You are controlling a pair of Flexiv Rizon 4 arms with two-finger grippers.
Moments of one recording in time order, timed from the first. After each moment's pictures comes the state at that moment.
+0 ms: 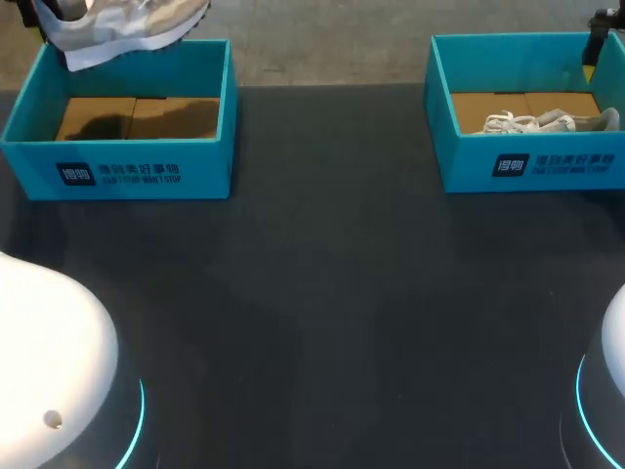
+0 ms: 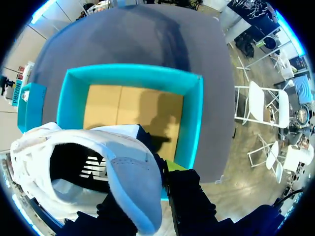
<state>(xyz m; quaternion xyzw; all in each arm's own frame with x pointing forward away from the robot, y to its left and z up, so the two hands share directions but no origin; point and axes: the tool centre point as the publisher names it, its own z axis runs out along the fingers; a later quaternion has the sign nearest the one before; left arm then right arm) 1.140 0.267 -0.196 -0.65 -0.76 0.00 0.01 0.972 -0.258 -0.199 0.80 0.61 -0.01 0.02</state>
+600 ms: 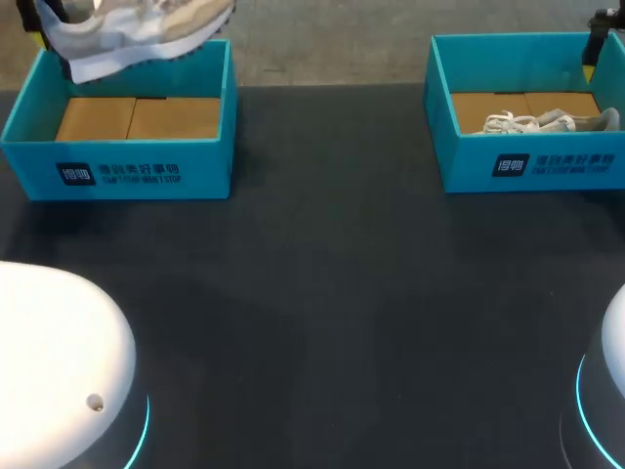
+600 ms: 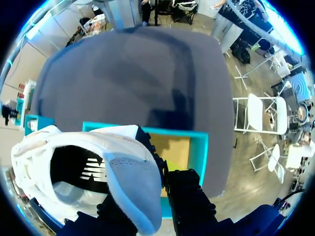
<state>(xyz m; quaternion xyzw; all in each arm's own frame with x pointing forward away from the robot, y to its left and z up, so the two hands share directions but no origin) 1.015 0.206 -0.143 -0.68 -0.73 0.04 0.04 0.972 -0.258 -0.199 0.80 0.60 -0.01 0.02</state>
